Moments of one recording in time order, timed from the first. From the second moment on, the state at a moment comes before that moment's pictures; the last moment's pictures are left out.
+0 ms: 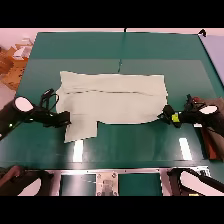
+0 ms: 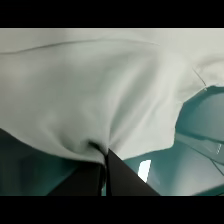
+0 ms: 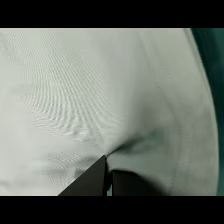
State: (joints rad) left arm -0.04 -1.04 0.69 1.06 -1.12 -1.51; right arm -0.31 -1.17 0.58 -0.86 0.92 1.49
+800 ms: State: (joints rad) left arm -0.04 -1.27 1.21 1.12 -1.10 -1.45; right arm -0.24 -1.34 1.11 -0.98 1.04 1.55
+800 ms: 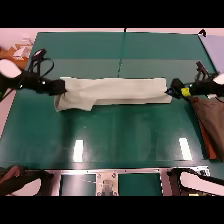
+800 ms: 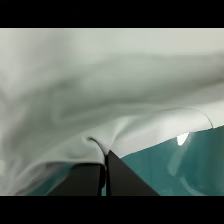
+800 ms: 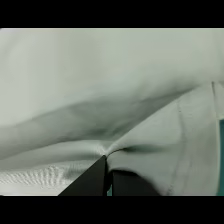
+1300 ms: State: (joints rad) left arm -0.04 -1.74 1.59 1.03 -0.73 -1.36; right arm -0.22 -1.88 1.60 -0.83 0.85 1.54
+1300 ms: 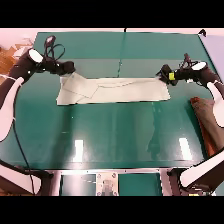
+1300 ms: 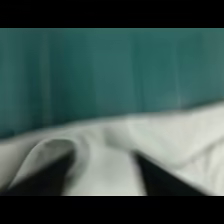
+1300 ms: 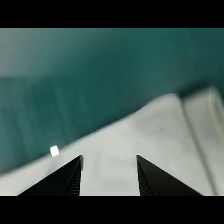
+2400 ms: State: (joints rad) left arm -0.15 -1.79 1.68 0.97 -0.91 -1.39; right arm -0.31 -2.12 1.85 -0.85 1.37 1.28
